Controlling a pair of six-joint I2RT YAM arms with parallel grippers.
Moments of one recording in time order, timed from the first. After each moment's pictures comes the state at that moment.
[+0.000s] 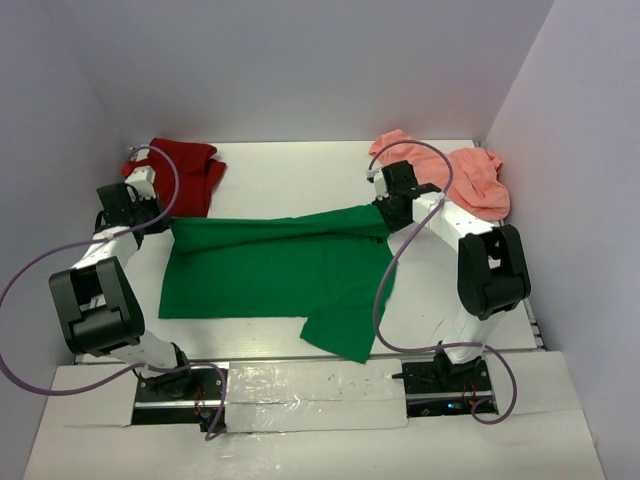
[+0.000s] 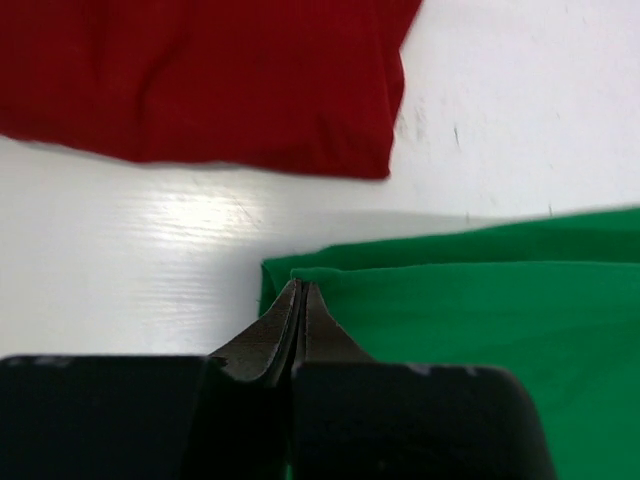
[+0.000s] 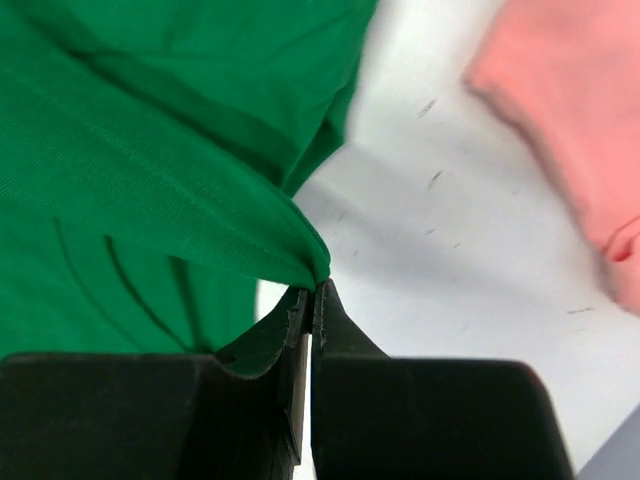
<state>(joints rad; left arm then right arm) 0.30 1.55 0.92 -0.07 0.37 0.05 0.28 1.72 1.21 -0.55 0.11 -0.23</state>
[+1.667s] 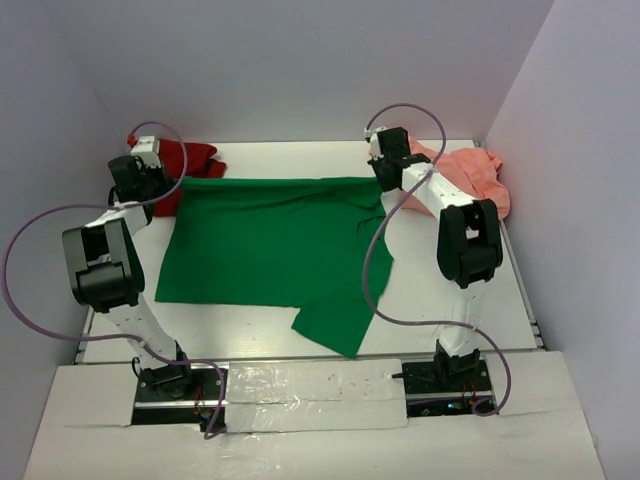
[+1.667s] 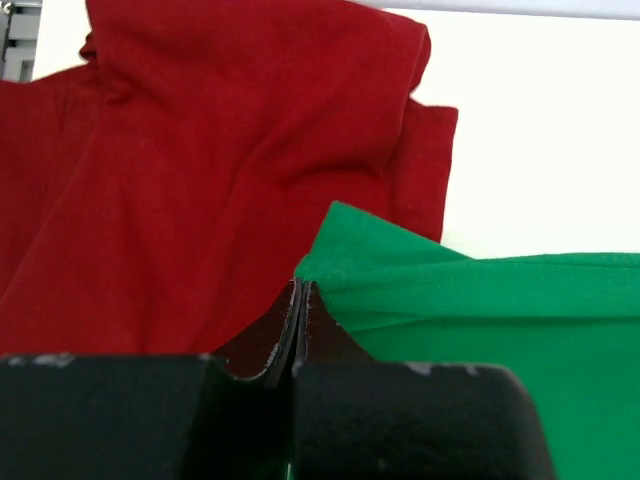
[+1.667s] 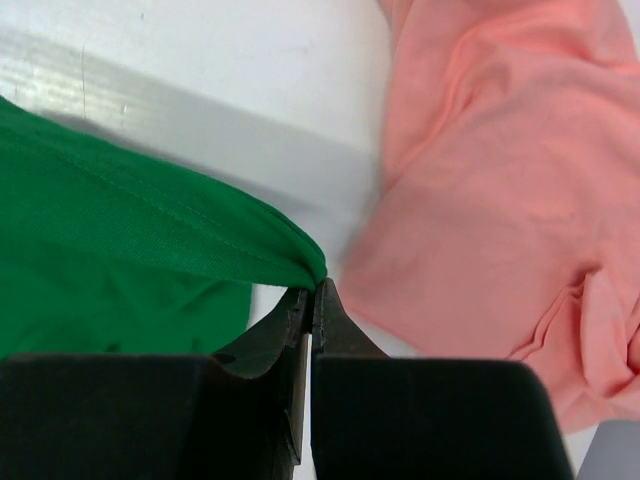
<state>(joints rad) 0.23 1.88 1.19 0.28 0.30 0.03 0.24 2.03 1.64 -0.45 0.20 -0.25</state>
